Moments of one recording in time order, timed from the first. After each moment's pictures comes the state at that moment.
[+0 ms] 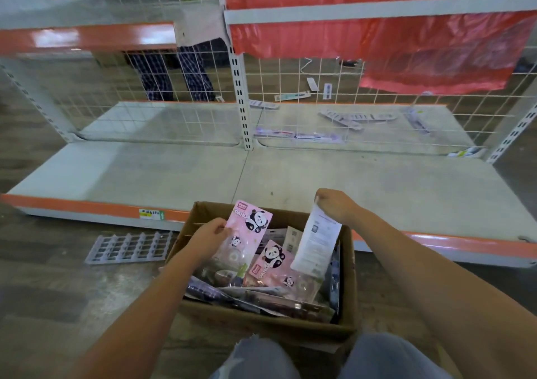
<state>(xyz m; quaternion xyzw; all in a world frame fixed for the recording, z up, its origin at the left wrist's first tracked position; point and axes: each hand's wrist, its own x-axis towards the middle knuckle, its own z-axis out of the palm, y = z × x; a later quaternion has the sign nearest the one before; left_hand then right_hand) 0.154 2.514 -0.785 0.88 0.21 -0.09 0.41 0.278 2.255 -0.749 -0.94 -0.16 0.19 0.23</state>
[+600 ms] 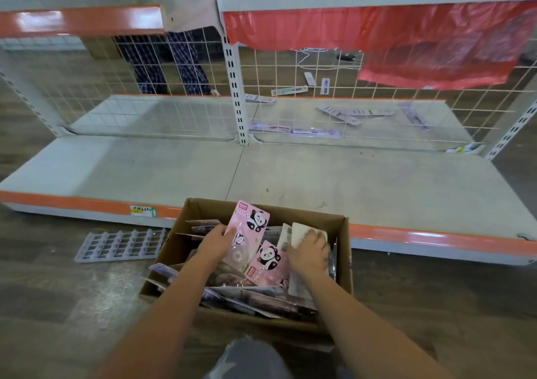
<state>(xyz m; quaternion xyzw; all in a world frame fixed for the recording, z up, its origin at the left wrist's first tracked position) 0.166 2.484 -0.811 0.83 0.32 -0.11 0.43 0.195 2.305 -0.845 -0.92 0.11 0.18 0.32</state>
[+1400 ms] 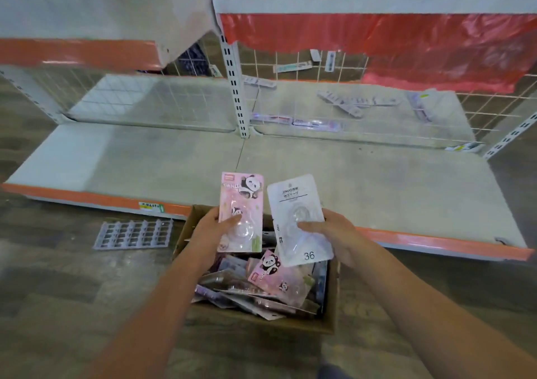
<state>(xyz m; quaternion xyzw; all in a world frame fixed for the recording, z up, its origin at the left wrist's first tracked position) 0.177 2.479 -0.696 0.66 0.34 -0.07 0.67 0.241 2.248 -0.677 -0.67 0.09 0.37 0.63</state>
